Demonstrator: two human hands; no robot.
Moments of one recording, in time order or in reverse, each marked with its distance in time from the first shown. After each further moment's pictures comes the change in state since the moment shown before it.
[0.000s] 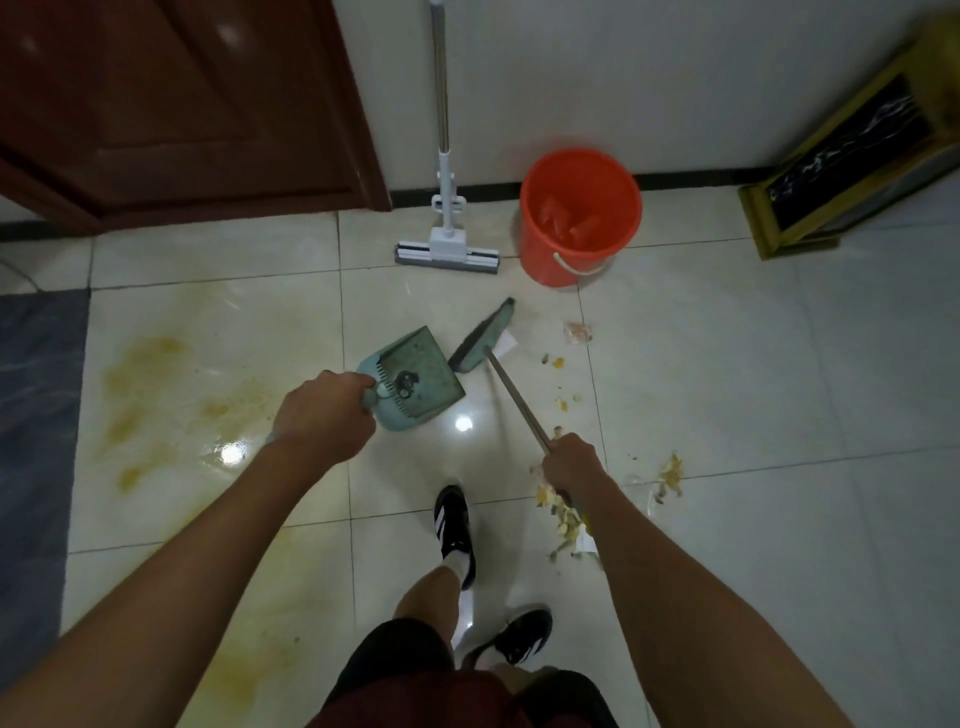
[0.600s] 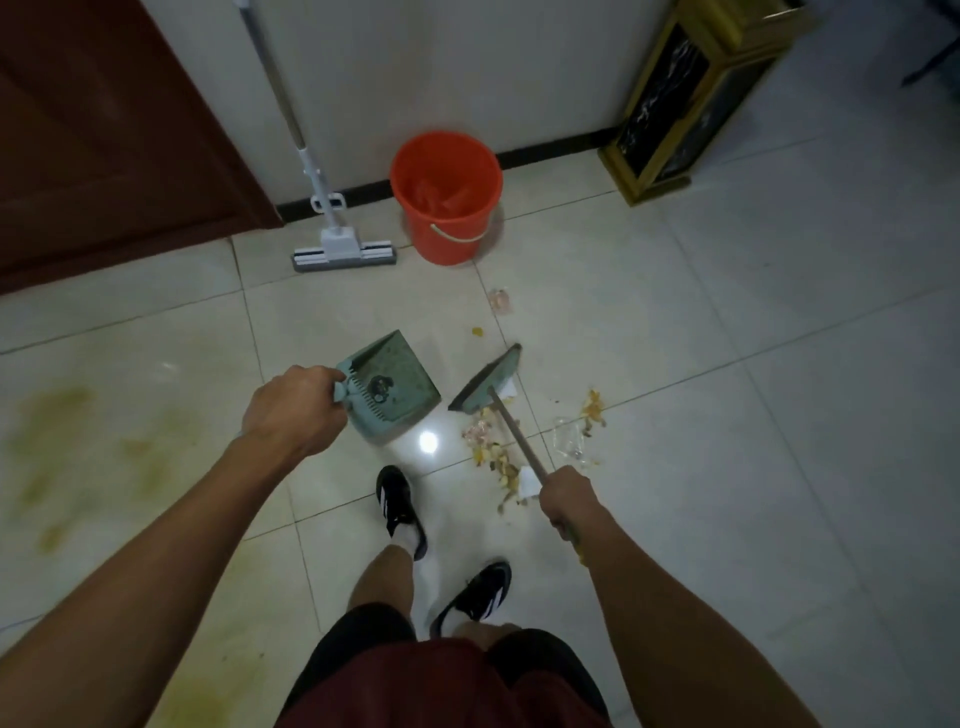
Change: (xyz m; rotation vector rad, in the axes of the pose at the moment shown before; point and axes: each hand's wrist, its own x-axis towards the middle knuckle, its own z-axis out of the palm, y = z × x) left_hand -0.119 0.134 0.043 0.087 0.029 0.156; right_hand -0.111 0.244 0.019 0.220 0.046 0.224
